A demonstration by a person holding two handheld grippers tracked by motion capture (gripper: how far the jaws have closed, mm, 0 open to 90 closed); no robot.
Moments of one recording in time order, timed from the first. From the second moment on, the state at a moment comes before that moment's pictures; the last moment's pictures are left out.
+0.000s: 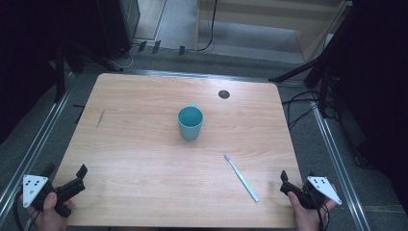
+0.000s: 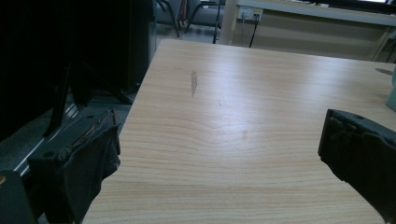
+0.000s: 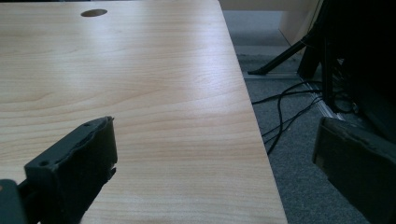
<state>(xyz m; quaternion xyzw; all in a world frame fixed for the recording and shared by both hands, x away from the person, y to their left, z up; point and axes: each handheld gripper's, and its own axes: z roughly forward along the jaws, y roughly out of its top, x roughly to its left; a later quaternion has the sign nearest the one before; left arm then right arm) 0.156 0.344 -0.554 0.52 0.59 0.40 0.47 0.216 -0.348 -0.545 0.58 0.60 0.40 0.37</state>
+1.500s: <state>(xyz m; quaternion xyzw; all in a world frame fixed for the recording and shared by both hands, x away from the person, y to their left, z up) 0.156 0.345 -0.554 0.52 0.59 0.40 0.47 0.223 -0.337 -0.532 0.57 0.63 0.39 0.36</state>
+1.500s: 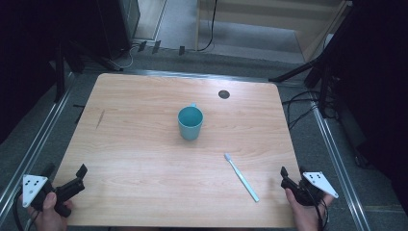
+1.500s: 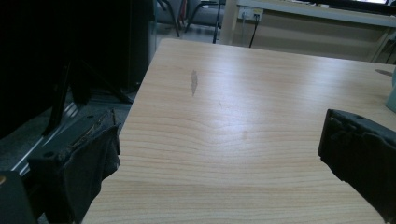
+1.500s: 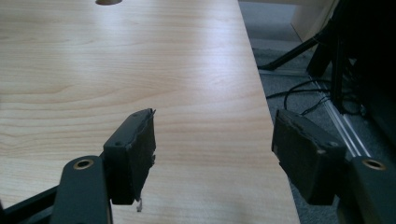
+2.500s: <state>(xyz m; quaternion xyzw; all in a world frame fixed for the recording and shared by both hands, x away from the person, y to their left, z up) 0.157 0.346 -0.554 0.52 0.59 0.40 0.48 0.276 -0.252 -0.455 0.44 0.83 0.26 0.20</state>
